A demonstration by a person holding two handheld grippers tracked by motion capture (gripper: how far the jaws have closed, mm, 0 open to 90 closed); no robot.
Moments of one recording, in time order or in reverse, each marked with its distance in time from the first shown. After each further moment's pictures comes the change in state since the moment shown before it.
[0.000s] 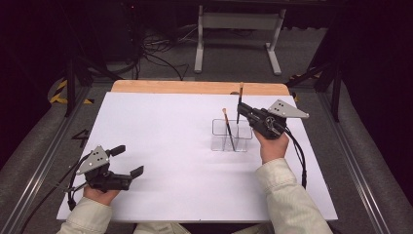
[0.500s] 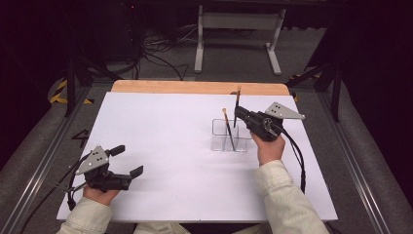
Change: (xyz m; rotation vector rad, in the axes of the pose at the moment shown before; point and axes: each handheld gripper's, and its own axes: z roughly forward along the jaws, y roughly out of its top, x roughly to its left) left arm 0.000 0.000 -0.001 -0.003 -0.001 0.001; right arm -0.001 -0.014 0.006 0.020 0.026 0.063
